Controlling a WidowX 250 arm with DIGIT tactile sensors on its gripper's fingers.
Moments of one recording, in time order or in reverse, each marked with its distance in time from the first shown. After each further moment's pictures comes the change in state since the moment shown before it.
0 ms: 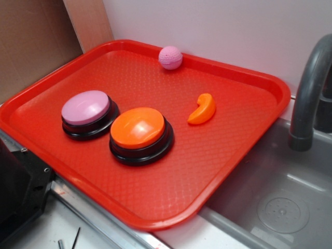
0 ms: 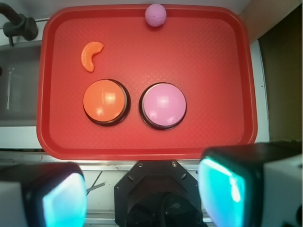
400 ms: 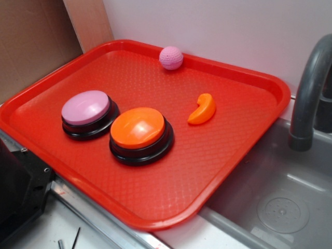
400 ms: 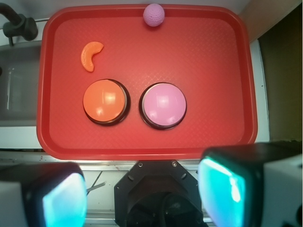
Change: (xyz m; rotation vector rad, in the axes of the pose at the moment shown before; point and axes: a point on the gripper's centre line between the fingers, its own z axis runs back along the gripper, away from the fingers) arm -0.002 0.000 -0.004 0.003 0.017 0.006
